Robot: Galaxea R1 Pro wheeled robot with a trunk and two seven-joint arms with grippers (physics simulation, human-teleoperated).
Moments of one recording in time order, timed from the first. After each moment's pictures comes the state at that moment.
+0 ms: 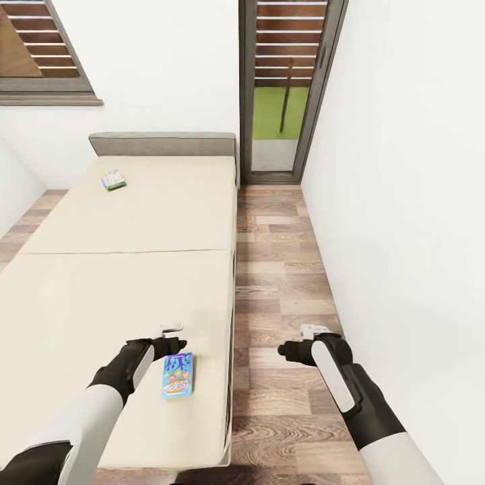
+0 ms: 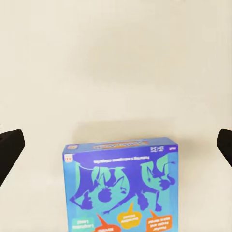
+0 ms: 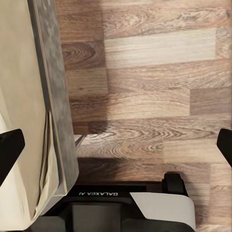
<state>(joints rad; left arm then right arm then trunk) -0.80 0.02 0.12 -0.51 0.00 0.43 -0.11 -0.55 0.03 0.20 -1.25 -0.56 0.99 -0.42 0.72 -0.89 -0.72</state>
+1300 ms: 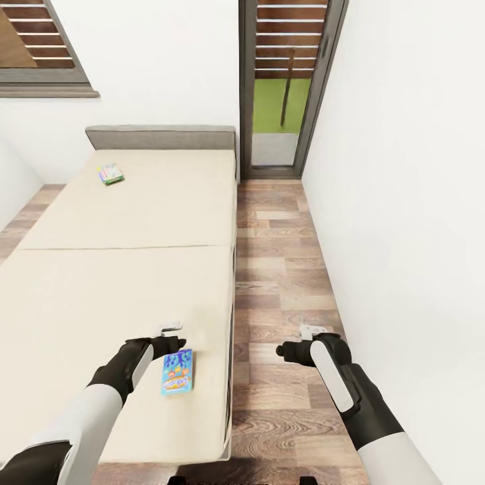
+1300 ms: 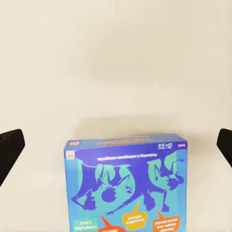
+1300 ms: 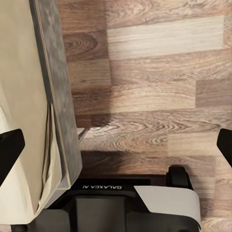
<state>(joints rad) -0.80 0.02 0.12 -0.51 0.00 0.43 -0.11 -0.55 0.04 0.20 -1.24 -0.57 0.99 -0.42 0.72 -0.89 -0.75</state>
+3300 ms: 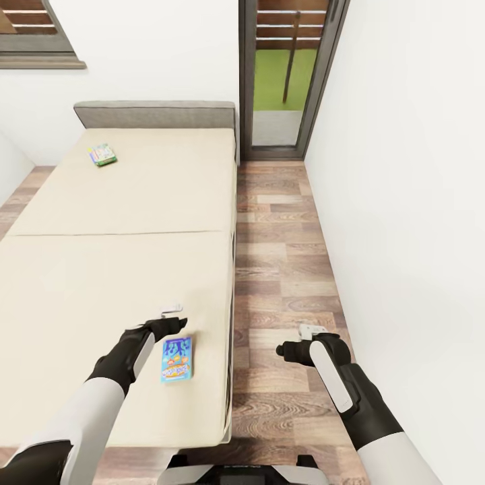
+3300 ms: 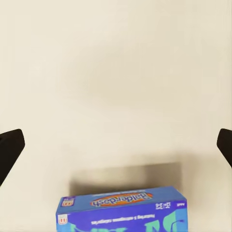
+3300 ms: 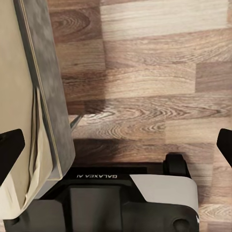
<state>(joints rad) -0.81 0.01 0.12 -0.61 0.00 0.34 -0.11 -0.55 0.04 0.20 -1.24 -0.55 0.99 -0.42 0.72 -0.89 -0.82</state>
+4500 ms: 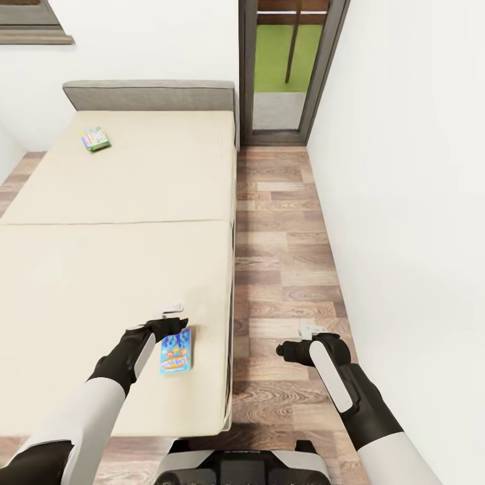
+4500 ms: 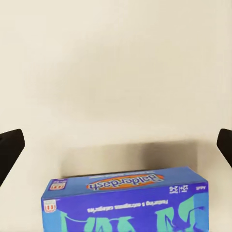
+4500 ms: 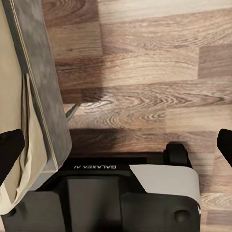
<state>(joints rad) -0.81 0.00 0.12 -0.61 0.00 0.34 -0.11 -0.55 0.04 0.20 -1.24 -0.55 0.98 -0.42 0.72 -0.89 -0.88</state>
